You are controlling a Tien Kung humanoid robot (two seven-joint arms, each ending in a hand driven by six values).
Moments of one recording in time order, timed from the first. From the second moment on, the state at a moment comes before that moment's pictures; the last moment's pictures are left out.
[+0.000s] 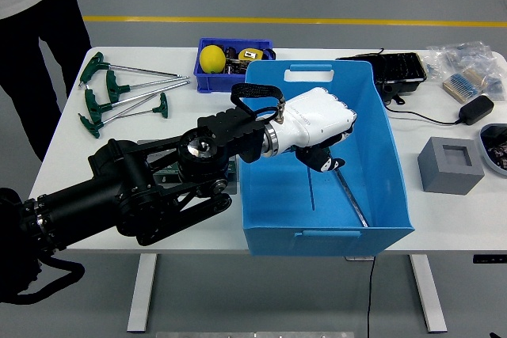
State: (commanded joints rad) left arm -0.93 0.02 -0.44 -1.20 2.07 -0.04 0.08; right arm 0.10 -0.22 1.00 0.18 -0.90 -0.10 -0.08
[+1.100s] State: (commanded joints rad) left arm -0.76 0.13 -0.84 -1.29 2.02 0.17 0.09; right arm 0.10 -0.22 1.01 0.18 -0.90 -0.10 -0.09
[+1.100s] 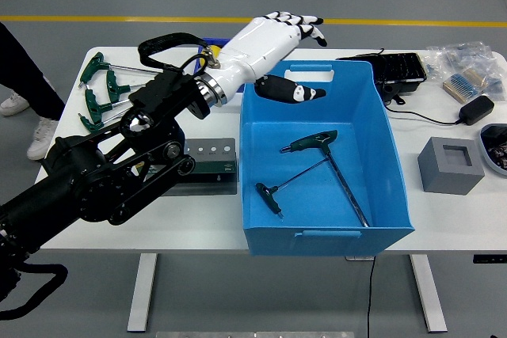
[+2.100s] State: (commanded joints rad) left arm 0.00 0.12 -1.49 -1.34 1.07 0.30 -0.16; right arm 0.11 -0.22 0.94 0.18 -0.82 -0.11 -0.08
